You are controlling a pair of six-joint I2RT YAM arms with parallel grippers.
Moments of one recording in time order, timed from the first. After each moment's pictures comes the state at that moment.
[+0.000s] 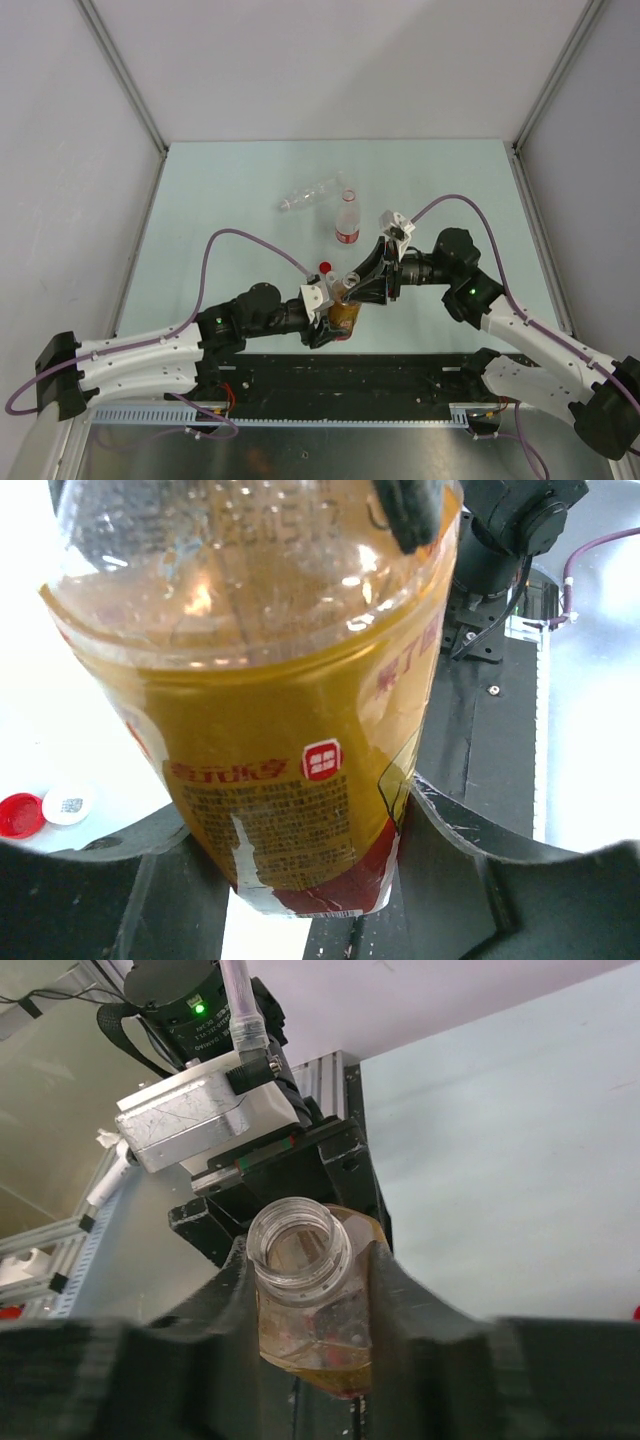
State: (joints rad) left arm -1.16 0.86 0.49 0.10 0.17 -0.05; right arm 0.70 0.94 0.67 0.29 -0.88 0.38
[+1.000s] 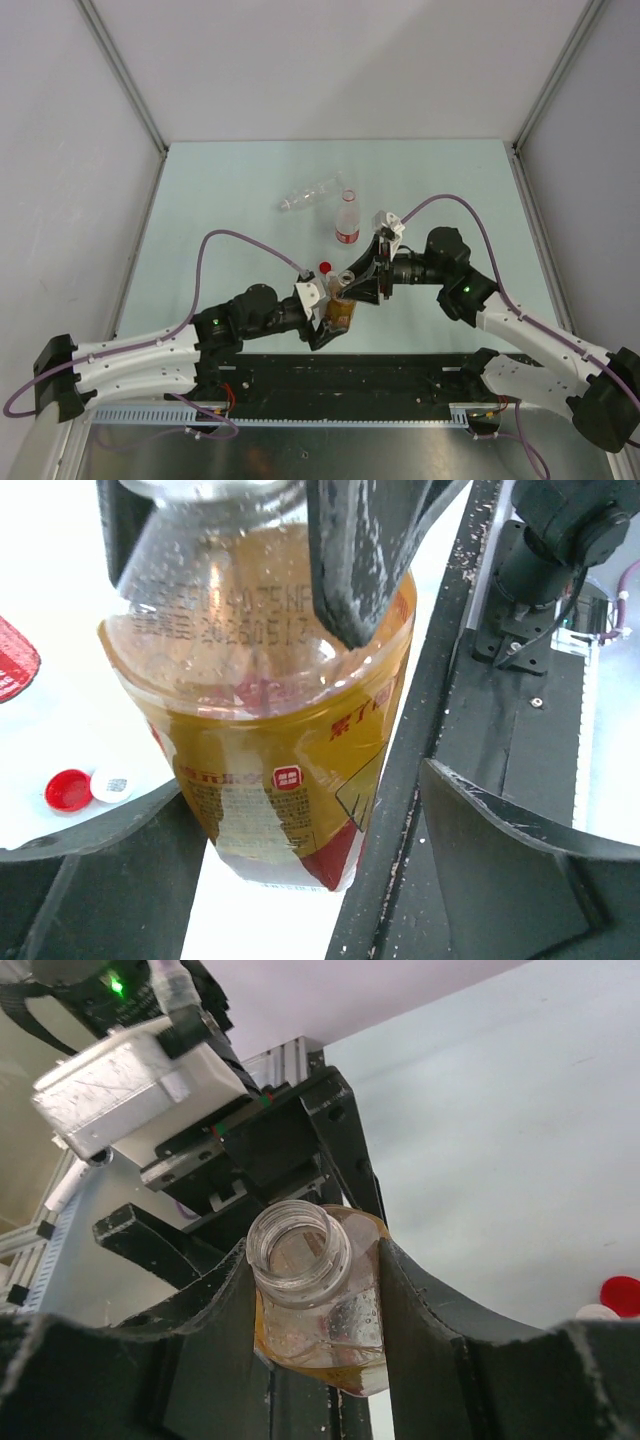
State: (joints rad) left arm -1.16 0.83 0.48 0.09 0.08 -0.04; right arm 0.72 0.98 0.68 0.26 -0.81 0.32
